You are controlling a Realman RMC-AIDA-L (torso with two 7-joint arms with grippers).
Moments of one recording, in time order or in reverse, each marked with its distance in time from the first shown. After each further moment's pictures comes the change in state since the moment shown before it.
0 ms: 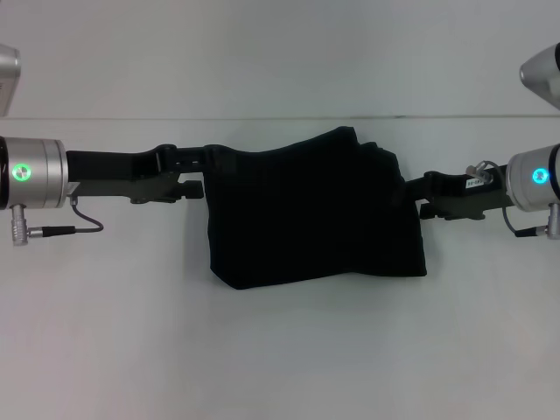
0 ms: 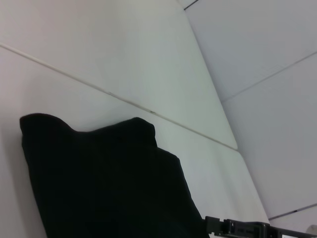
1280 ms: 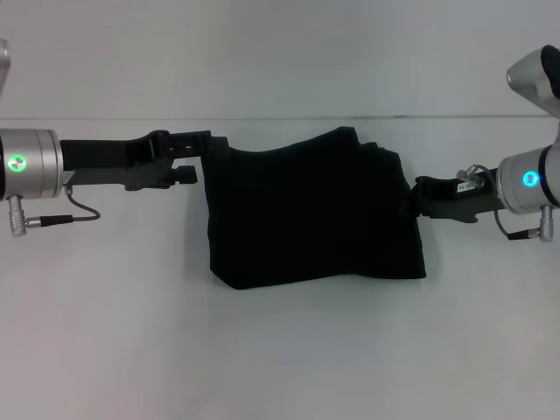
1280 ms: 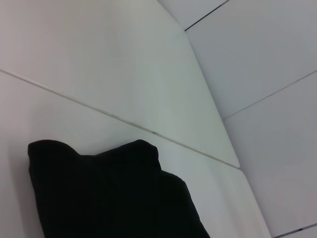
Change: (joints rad) left arm -0.002 0.001 -0.025 0.000 -0.012 -0.032 0.016; right arm 0.017 0.003 -0.015 0.025 -0.004 0.009 -0.003
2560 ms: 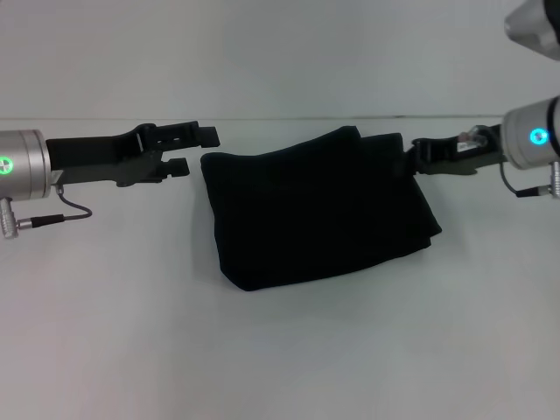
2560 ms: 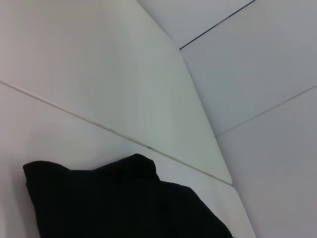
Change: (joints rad) left arm 0.022 -0.005 -0.052 -0.001 -0.022 0.010 0.025; right arm 0.009 0.007 -0.028 -0.184 -0.001 -0.123 -0.082
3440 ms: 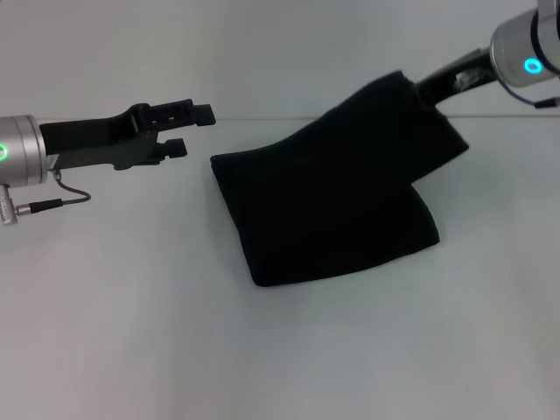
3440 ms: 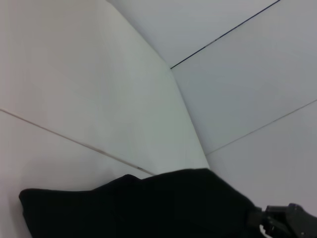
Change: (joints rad) left arm 0.000 0.006 0.000 -0.001 -0.057 -0.015 0.000; right arm 0.001 0.045 -0.297 -0.439 -0.207 -0.043 -0.057
